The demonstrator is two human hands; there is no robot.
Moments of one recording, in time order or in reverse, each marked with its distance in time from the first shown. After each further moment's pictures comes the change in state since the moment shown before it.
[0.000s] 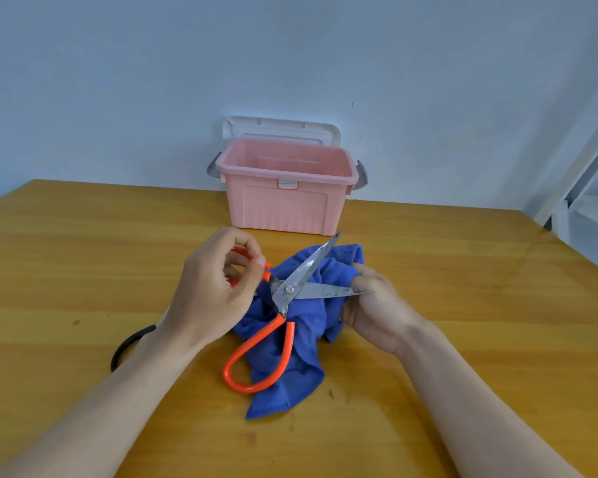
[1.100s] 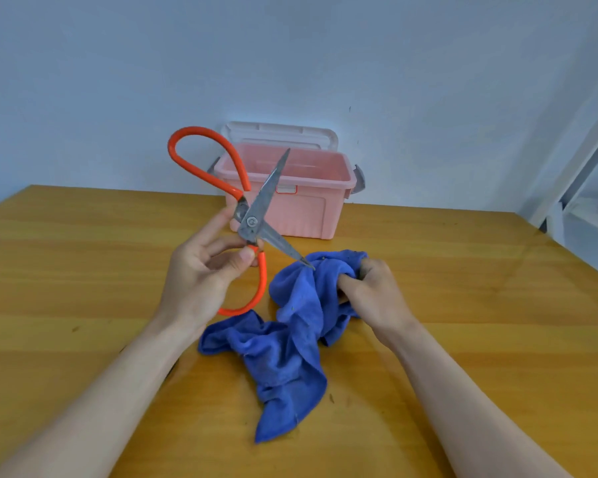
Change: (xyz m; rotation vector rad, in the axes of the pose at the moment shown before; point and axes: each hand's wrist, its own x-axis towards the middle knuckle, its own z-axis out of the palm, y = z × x) left_hand 0.011 0.004 -0.008 -0.475 0.039 -0.377; right_hand 0.005 -0.004 0.002 -0.458 0.303 -0.181
